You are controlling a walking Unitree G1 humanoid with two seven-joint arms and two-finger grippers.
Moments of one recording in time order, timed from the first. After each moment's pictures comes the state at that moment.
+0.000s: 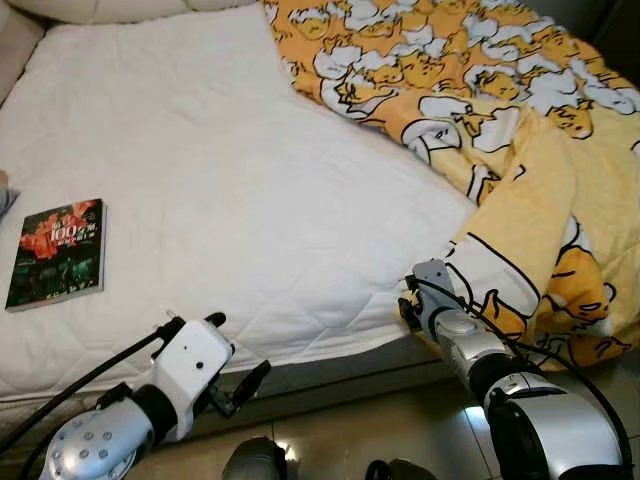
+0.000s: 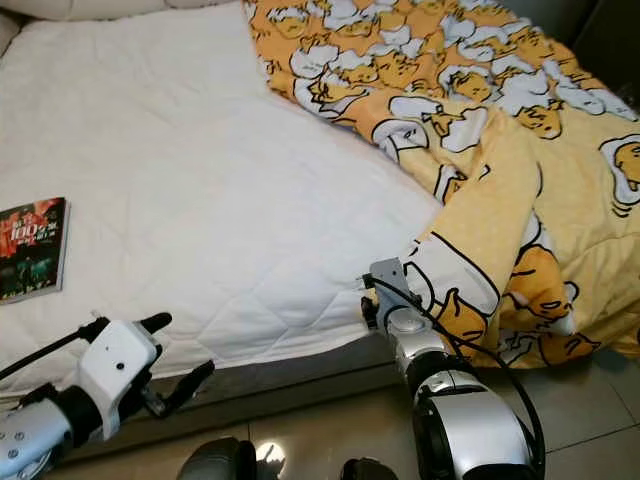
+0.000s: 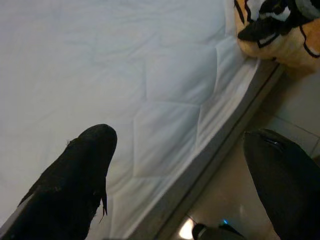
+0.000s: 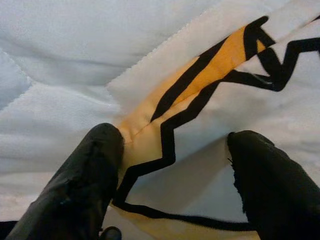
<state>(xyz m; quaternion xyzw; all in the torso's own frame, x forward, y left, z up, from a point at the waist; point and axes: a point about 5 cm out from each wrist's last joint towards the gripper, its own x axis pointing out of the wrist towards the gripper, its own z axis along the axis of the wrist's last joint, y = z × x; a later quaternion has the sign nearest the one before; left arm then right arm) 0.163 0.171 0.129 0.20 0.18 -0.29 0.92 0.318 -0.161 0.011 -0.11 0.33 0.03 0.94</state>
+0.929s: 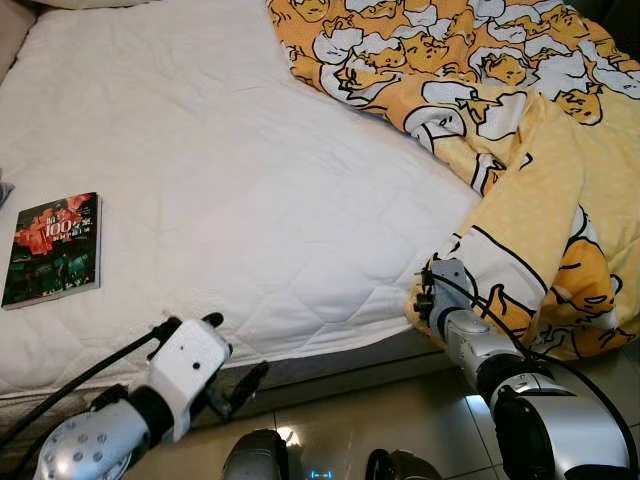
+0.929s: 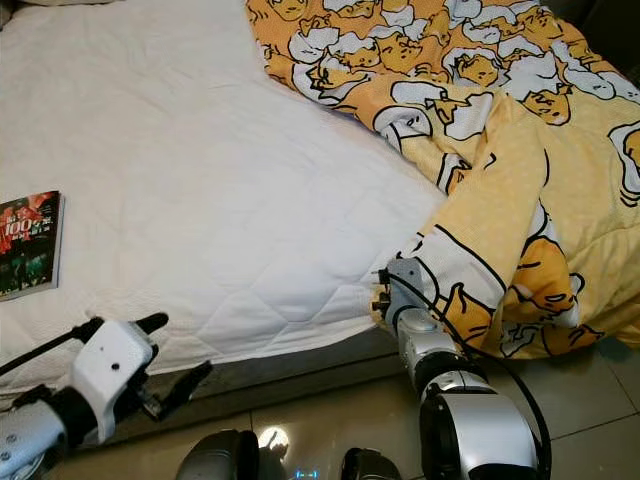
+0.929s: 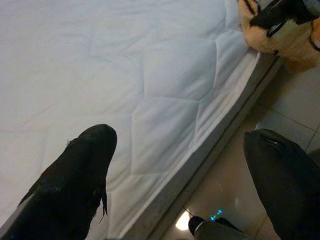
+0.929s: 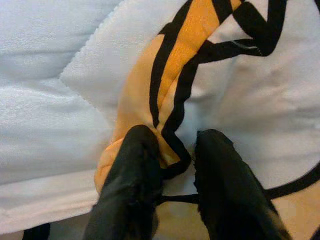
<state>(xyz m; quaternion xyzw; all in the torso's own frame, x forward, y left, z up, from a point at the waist) 0.163 0.172 0.133 0.20 0.18 -0.28 0.92 0.318 -0.174 0.012 -0.04 0.33 -0.01 0.94</state>
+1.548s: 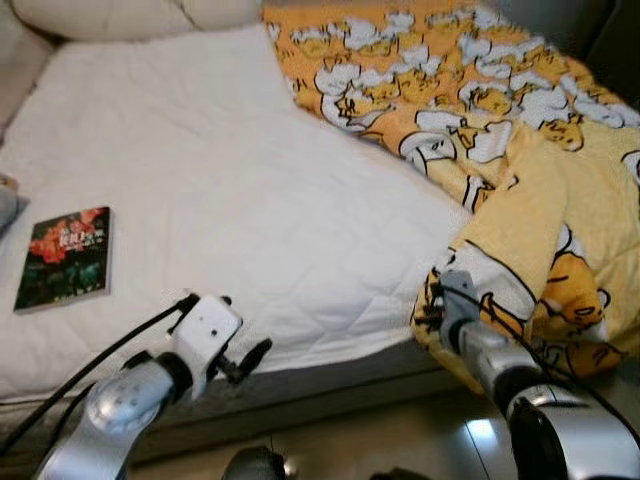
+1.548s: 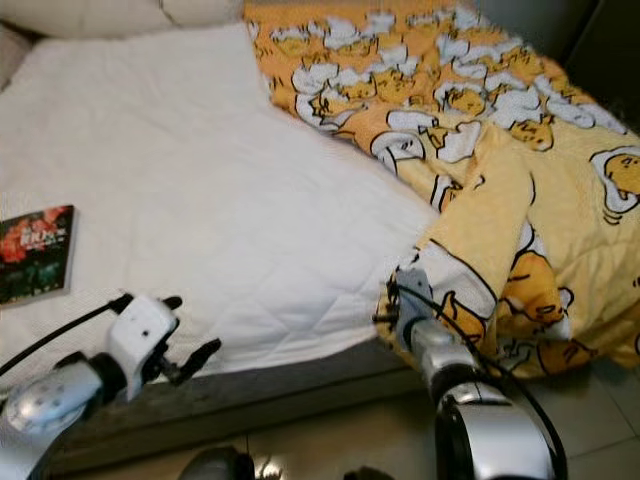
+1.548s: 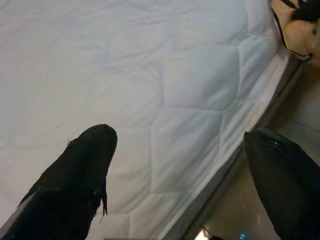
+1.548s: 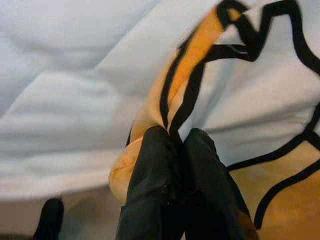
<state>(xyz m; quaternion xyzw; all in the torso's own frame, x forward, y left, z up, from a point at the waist) 0.213 0.173 0.104 0.21 0.18 -0.28 0.92 0.301 -0.190 -0.001 -0.03 0.35 0.08 0.93</state>
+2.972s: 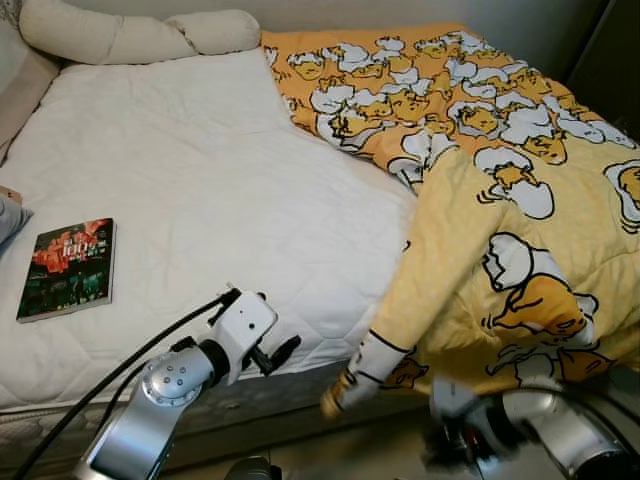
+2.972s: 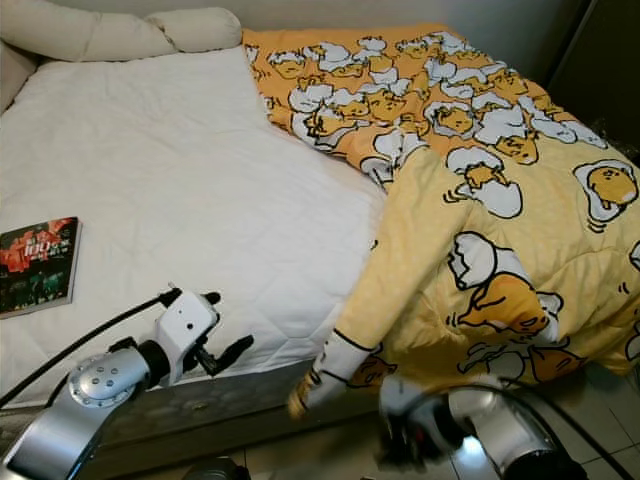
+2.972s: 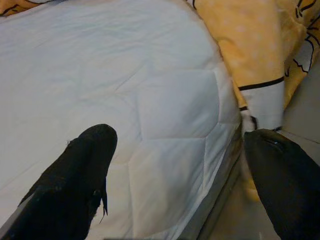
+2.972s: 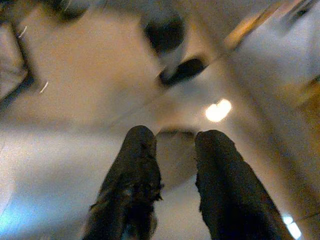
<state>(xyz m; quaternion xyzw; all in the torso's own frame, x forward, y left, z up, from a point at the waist) 0.233 0.146 0.080 0.21 0.17 -0.32 0.91 0.208 -0.202 0.004 -0.17 0.42 0.56 0.69</state>
